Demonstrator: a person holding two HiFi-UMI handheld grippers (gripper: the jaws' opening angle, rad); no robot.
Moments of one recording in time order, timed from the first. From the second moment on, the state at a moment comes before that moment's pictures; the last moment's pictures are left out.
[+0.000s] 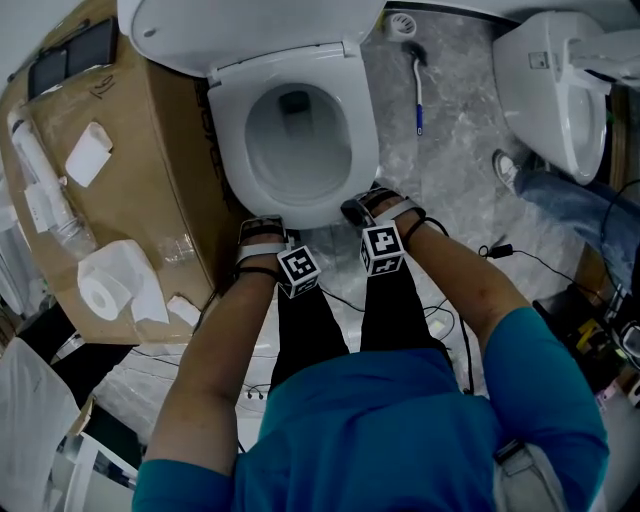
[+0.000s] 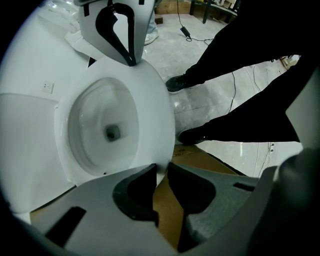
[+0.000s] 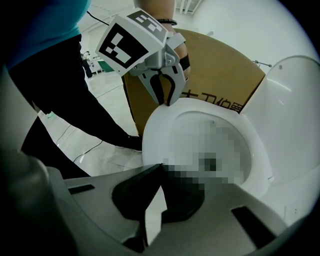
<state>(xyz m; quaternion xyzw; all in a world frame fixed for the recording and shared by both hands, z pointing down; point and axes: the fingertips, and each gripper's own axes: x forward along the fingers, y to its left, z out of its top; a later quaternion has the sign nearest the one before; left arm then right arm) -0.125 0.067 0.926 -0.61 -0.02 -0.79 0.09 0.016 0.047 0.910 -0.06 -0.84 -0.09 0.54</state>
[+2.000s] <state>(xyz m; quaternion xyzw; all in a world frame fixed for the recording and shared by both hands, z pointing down) -0.081 0.044 0.833 -0.72 0.11 -0.68 -0.03 0.021 0.007 0.816 0.07 -0.86 0.02 0.50</state>
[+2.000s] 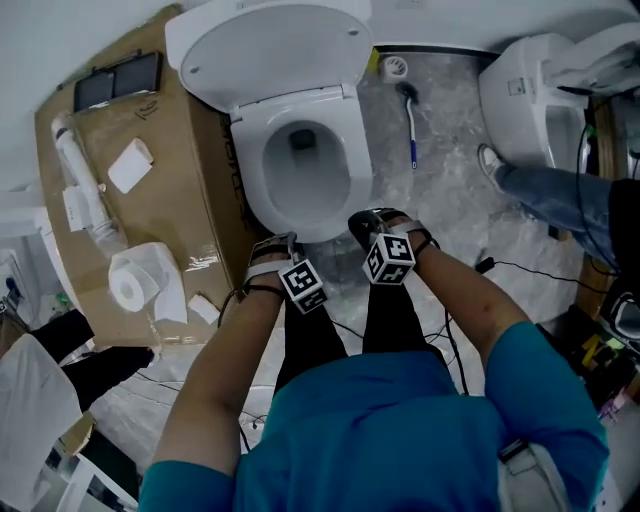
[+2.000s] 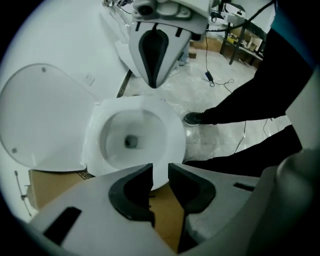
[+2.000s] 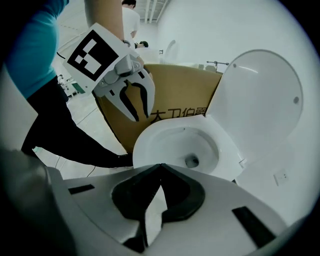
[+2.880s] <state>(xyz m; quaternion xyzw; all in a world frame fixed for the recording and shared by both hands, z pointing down) -0.087 -0.042 0.496 -0.83 0.37 -0.39 -0.11 0.004 -0.068 0.497 0.20 -0.91 0.02 0.36</state>
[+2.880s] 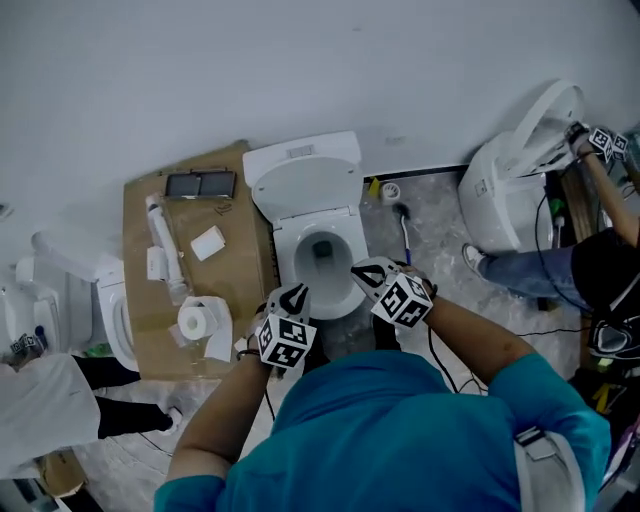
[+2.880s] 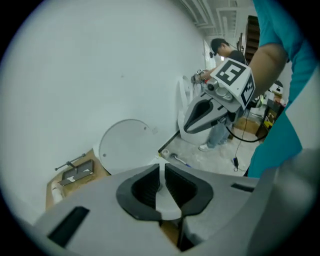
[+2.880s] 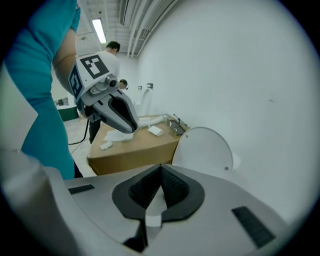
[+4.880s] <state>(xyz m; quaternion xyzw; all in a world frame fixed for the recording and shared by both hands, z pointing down) -0.106 -0.099 0.120 -0.90 0.41 0.04 -0.15 0.022 -0.134 0.128 0.30 -0.95 0.08 0.05</state>
